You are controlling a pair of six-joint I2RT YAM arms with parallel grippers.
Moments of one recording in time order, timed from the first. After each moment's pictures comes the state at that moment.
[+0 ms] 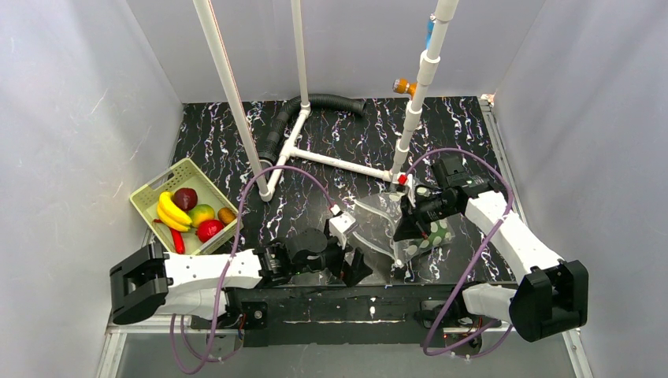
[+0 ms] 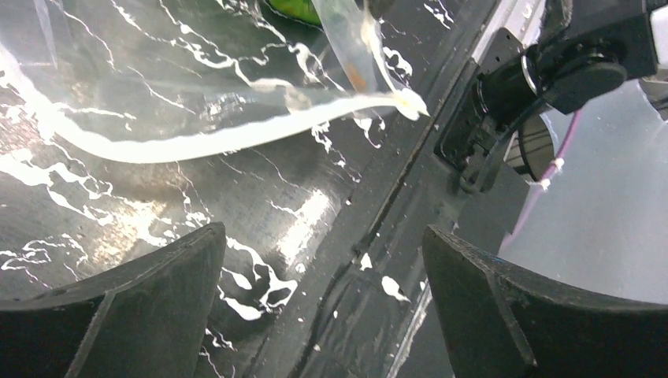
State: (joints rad) left arm -1.22 1.17 0.53 0.22 -0.03 -0.43; right arm 0.30 1.21 0.92 -1.02 -0.94 -0.71
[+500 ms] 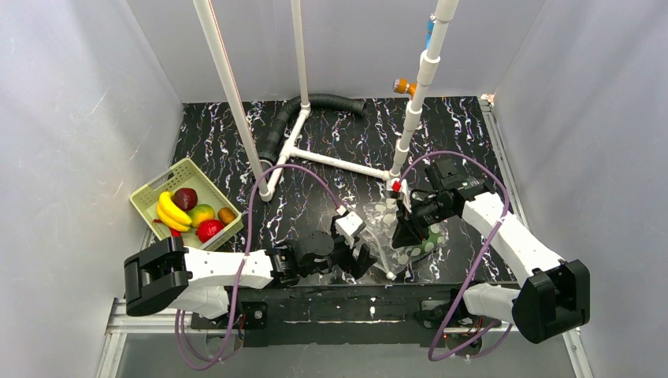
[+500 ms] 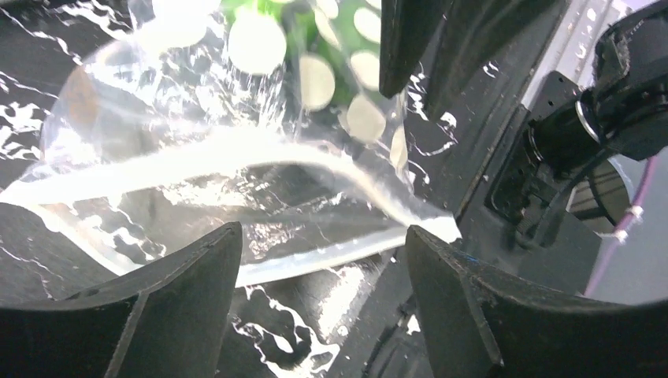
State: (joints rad) left arm -1.25 1.29 0.53 0.41 -0.18 -0.30; right arm 0.38 1.20 0.93 -1.04 -0.92 -0.74
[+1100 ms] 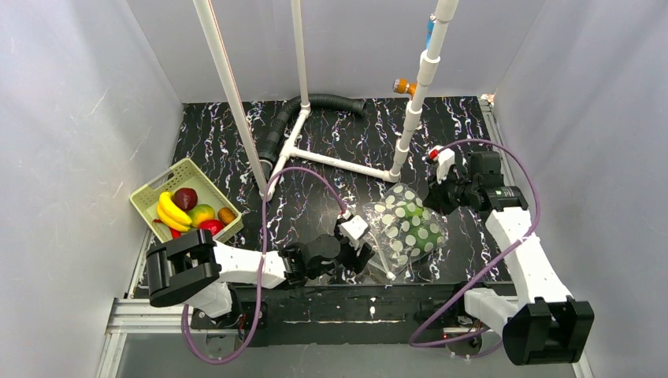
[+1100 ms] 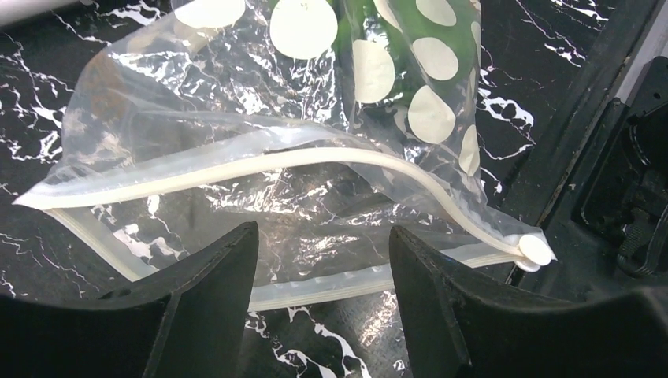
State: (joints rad) left arm -1.25 1.45 0.51 0.58 -0.28 -0.20; right arm 0.09 1.02 0.89 -0.78 -0.65 -0.46
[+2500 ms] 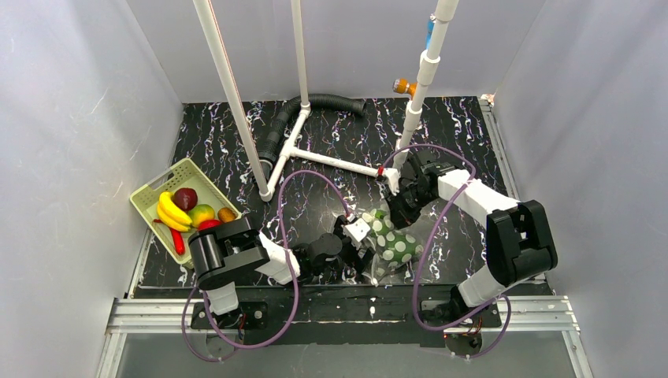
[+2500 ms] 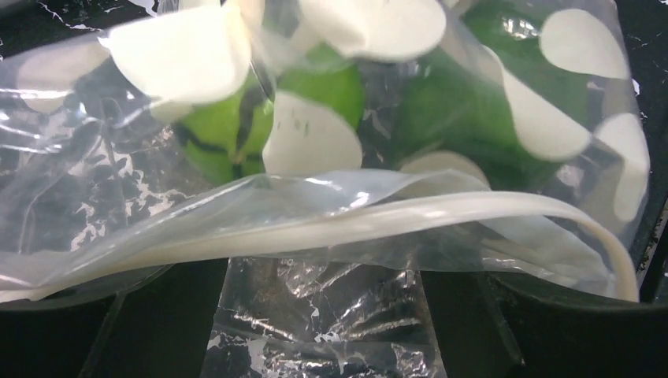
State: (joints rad) left arm -1.17 1.74 0.48 0.93 -0.22 -0.08; right arm 0.35 1.55 0.99 -0.80 -0.62 -0.44
